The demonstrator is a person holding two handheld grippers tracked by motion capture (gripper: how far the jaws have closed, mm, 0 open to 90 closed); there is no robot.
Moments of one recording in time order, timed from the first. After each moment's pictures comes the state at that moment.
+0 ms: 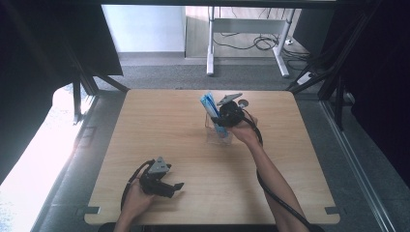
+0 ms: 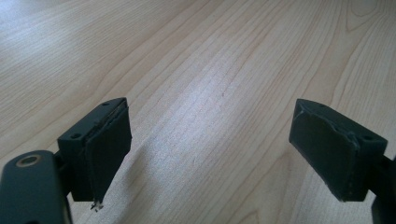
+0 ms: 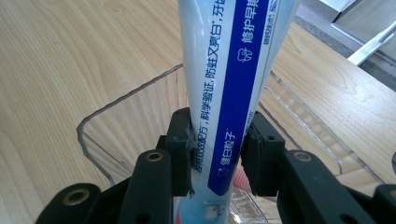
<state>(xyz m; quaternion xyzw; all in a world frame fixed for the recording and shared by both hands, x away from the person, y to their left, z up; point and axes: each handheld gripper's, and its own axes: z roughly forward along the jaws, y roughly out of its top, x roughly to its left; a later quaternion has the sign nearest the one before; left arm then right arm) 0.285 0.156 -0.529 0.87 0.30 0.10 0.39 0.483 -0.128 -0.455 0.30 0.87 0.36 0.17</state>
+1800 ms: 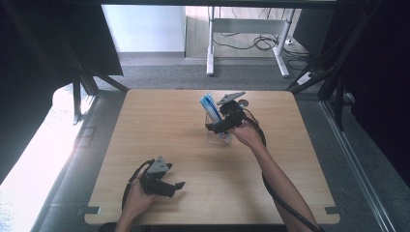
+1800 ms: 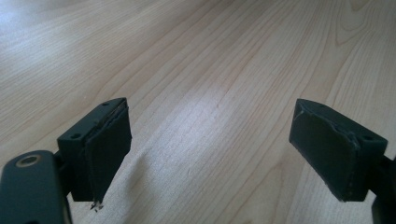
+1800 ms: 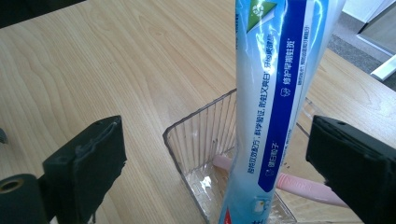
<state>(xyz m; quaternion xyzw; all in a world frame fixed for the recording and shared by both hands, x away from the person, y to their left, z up) 0.284 0.155 -0.527 0.86 0.30 0.09 0.41 0.458 -0.127 -0.427 0.28 0.87 0.39 0.13</state>
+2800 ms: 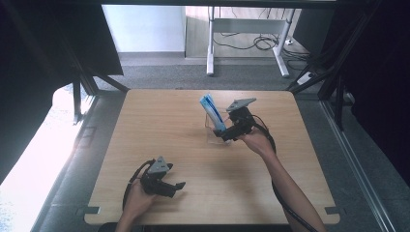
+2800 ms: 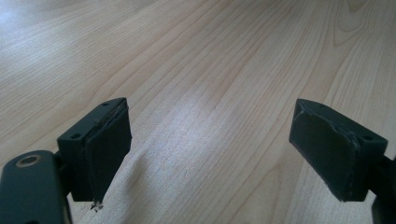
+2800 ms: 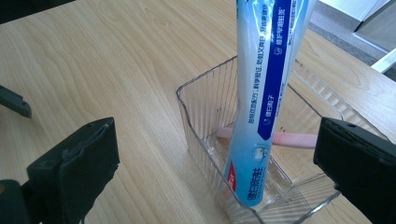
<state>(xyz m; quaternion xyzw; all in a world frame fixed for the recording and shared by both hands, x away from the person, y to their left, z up) 0.284 0.153 -0.528 0.86 0.29 0.09 0.42 0.430 -0.153 -0.424 0.28 0.86 0.40 0.14</state>
